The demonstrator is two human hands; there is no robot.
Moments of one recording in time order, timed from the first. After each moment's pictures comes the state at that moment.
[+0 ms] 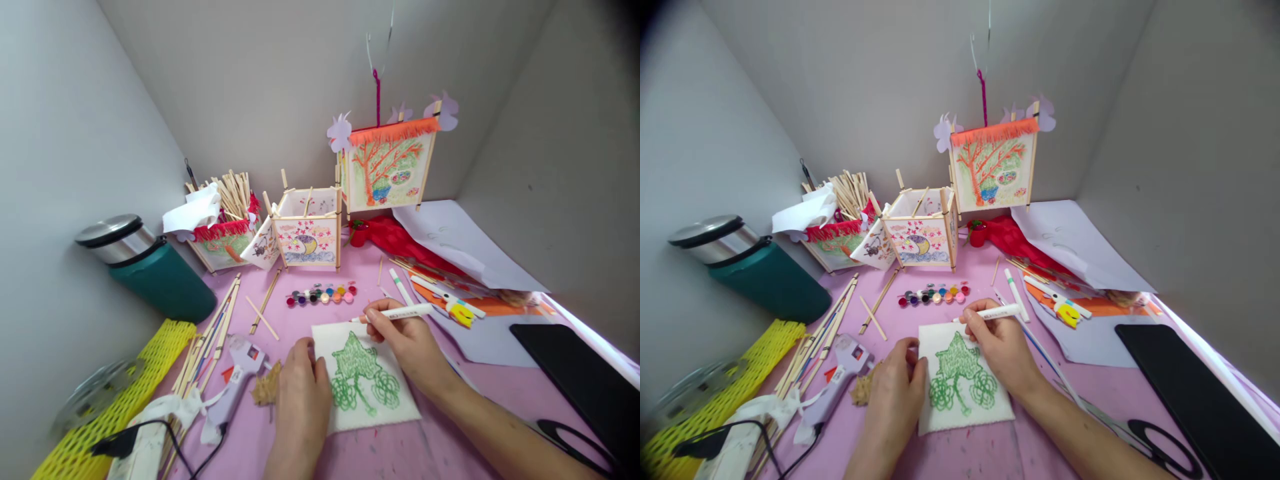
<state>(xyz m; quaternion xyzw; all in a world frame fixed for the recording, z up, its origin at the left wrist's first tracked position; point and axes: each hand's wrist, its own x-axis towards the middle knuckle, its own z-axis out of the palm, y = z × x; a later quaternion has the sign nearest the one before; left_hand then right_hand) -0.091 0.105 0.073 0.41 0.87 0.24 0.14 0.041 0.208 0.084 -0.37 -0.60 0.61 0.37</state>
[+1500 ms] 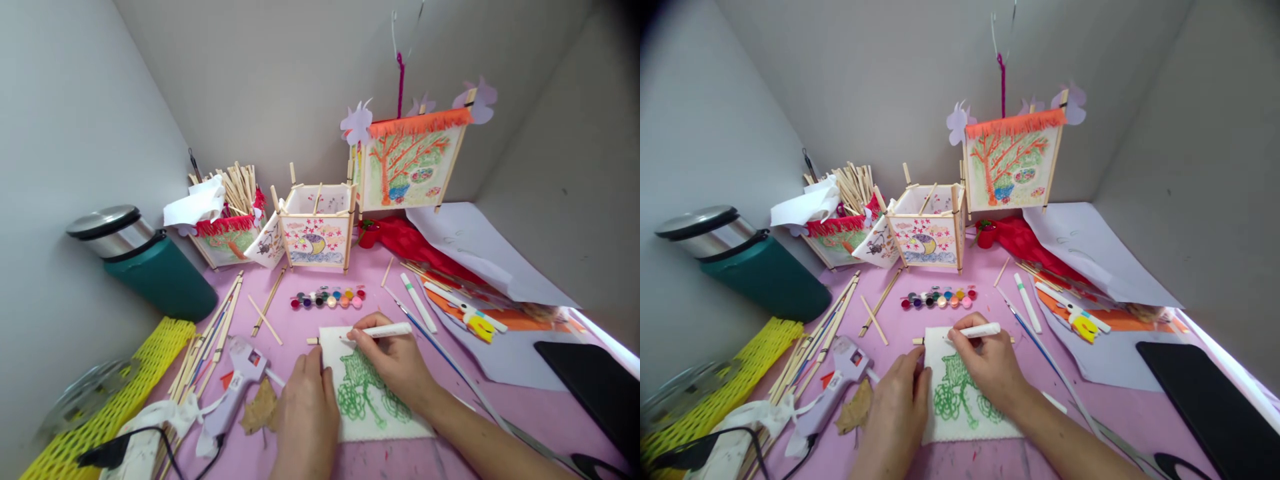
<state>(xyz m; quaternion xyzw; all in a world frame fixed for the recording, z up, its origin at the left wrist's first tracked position) -0.091 0.105 0.067 0.43 0.86 0.21 0.16 0.020 0.210 0.052 -0.37 -0.72 0.48 0.34</state>
